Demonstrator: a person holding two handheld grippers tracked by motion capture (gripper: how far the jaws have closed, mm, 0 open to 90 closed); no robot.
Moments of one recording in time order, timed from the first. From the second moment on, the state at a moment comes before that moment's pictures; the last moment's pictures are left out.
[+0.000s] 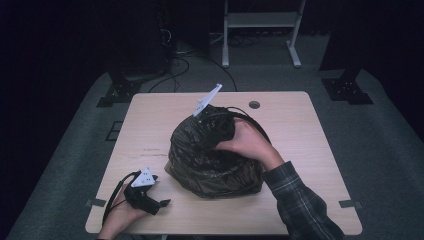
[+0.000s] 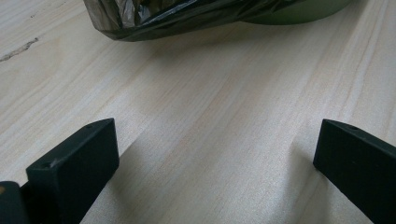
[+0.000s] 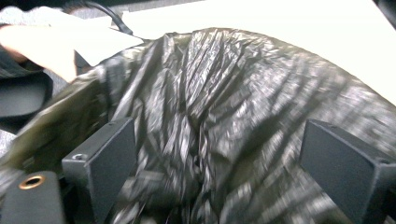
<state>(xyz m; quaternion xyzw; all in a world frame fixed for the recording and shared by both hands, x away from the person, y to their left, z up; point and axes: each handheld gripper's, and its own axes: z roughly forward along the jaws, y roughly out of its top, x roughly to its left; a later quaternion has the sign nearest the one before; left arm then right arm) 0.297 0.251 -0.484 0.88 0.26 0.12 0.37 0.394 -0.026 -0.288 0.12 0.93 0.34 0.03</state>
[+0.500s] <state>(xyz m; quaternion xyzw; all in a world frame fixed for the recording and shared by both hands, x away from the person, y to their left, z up) 0.297 0.251 -0.484 0.88 0.26 0.12 0.37 0.406 0.019 -0.331 0.11 0.97 0.23 0.01</state>
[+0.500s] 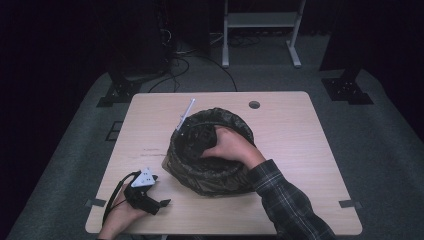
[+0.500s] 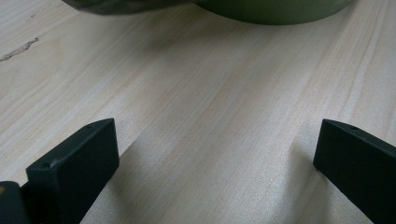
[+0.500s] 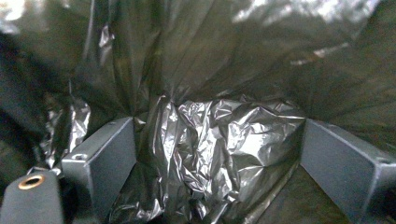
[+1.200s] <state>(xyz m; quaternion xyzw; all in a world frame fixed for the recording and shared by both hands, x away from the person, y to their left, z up) 0.297 0.251 -0.484 0.88 0.27 0.12 0.37 0.425 -0.009 -0.311 0.18 0.96 0.20 0.07</state>
